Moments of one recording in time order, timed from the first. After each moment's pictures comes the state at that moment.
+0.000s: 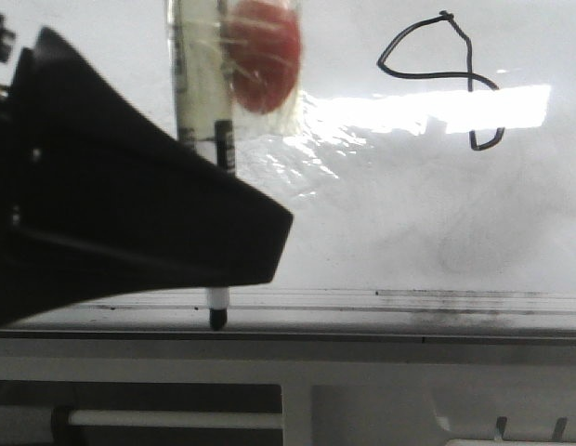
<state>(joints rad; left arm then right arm) -1.25 1.05 -0.52 -1.25 -0.06 0.96 0.65 0.77 -0.72 1.38 0.29 -1.64</state>
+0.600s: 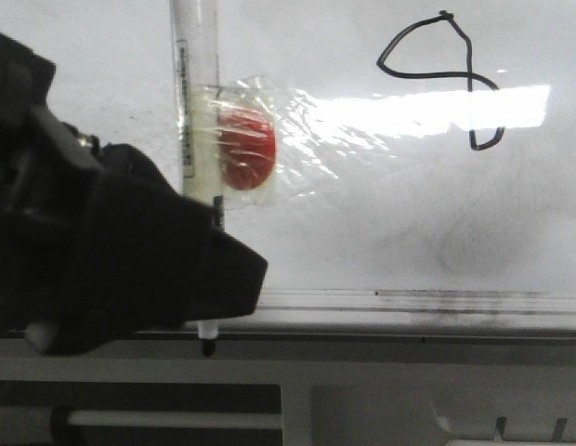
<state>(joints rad) -1.25 1.17 -0.52 -1.46 -0.23 0.96 0.65 0.64 -0.72 1.42 0.24 -1.64</state>
